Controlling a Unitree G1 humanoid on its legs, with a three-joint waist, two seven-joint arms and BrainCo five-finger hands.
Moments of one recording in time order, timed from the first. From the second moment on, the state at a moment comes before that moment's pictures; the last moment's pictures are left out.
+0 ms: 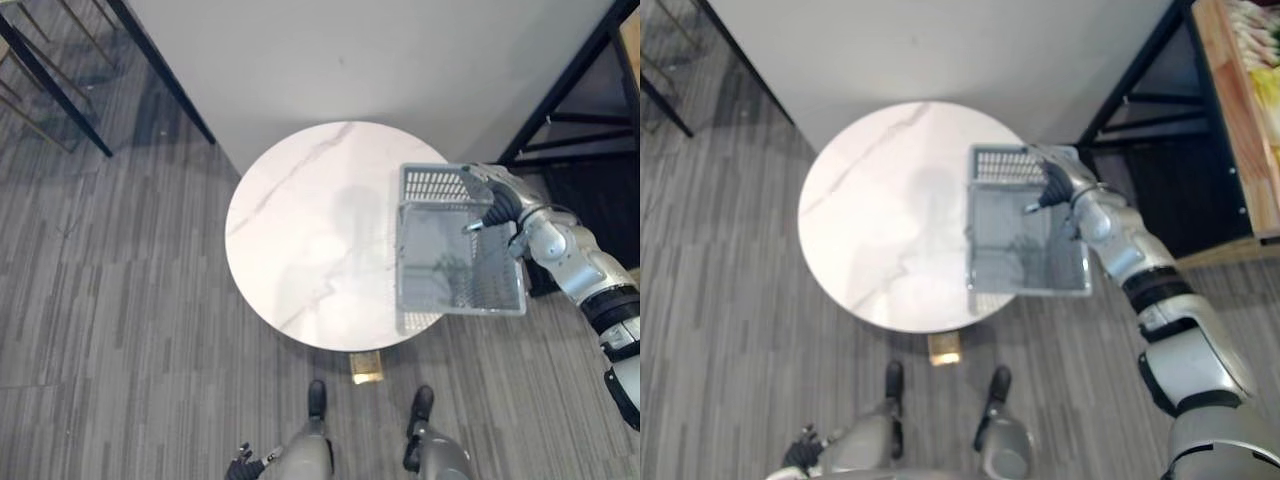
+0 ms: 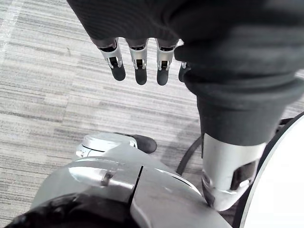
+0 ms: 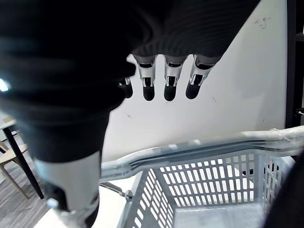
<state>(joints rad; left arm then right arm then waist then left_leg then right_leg) 0.12 0.14 0.06 1.09 -0.27 -0.20 0.07 -0.87 -0.74 0.48 0.73 -0.38 -0.22 -0.03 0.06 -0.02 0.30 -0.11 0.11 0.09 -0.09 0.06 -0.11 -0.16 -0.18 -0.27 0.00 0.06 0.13</state>
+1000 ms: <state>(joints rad) 0.11 0.14 0.01 1.07 -0.27 -0.22 0.10 -0.99 -0.75 0.43 0.95 -0.43 -0.19 -0.09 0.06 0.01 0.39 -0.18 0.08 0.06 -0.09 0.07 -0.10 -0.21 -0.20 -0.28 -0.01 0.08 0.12</state>
